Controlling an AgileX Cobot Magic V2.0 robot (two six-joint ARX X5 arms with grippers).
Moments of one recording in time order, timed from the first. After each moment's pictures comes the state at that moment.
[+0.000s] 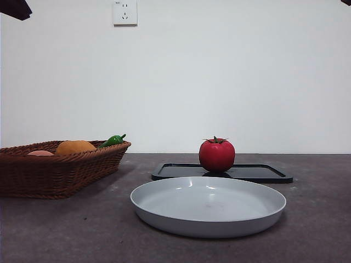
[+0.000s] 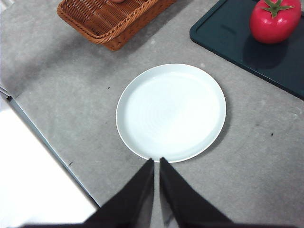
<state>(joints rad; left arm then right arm) -0.25 0.94 1.02 -0.97 0.63 0.15 0.41 0.70 0.91 -0.92 -0.40 -0.02</state>
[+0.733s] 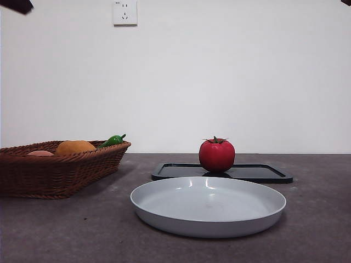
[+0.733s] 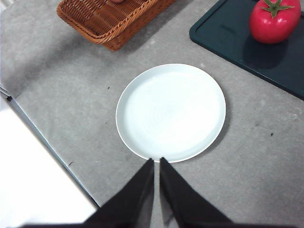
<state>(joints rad) -0.17 0.86 1.02 -0.78 0.51 0.15 0.41 0.70 0.91 -0.92 -0.40 -0.02</state>
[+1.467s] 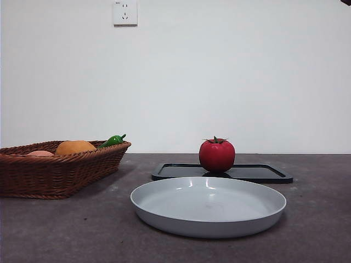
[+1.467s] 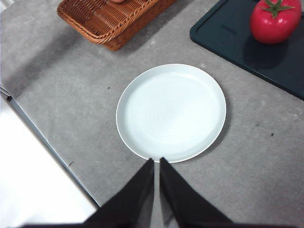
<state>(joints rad) 0.10 0.26 0.34 -0.02 0.05 0.15 0.41 0.70 0.91 -0.92 -0.40 -0.02</state>
